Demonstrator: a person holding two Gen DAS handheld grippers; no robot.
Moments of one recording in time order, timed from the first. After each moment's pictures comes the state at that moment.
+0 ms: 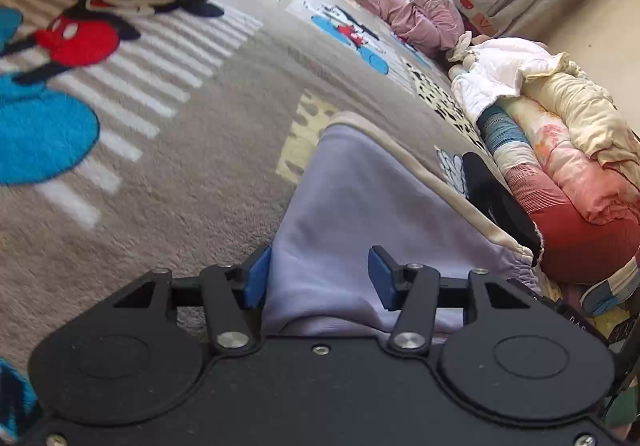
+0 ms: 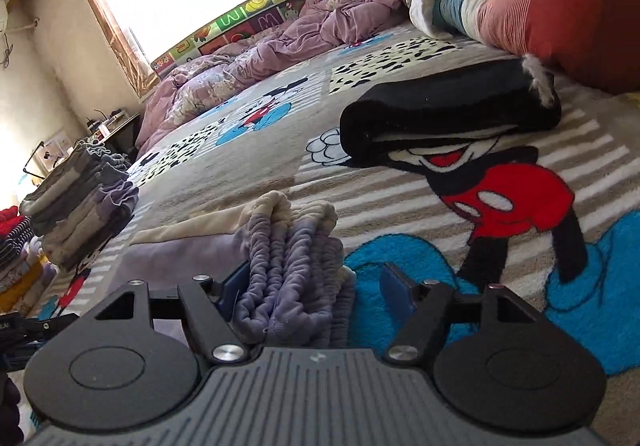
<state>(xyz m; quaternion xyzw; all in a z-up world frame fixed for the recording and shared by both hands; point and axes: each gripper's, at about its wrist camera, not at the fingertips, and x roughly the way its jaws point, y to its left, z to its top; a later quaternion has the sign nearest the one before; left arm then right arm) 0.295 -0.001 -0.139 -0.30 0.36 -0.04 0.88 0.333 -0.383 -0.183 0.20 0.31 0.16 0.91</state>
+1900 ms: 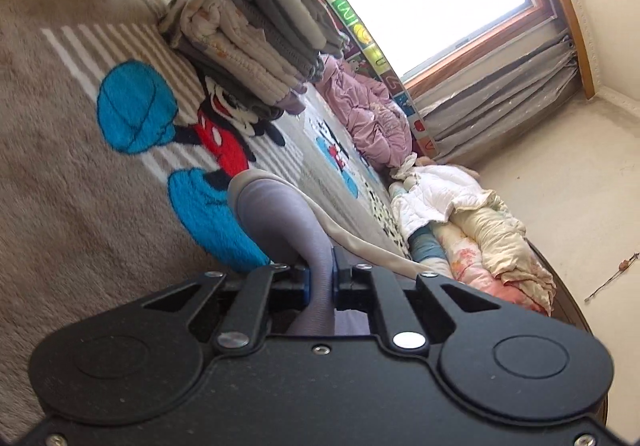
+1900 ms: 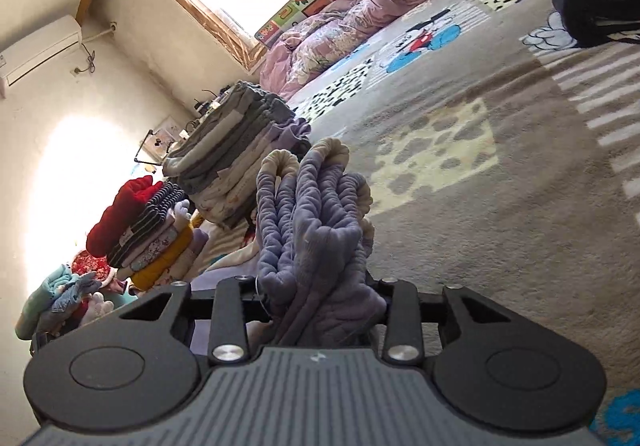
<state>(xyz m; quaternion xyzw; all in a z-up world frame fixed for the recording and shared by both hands) 0.167 0.201 -0.115 -0.45 0.19 -0.09 0.87 0.260 -0.196 -0.136 0.29 0.31 0.32 0.85</state>
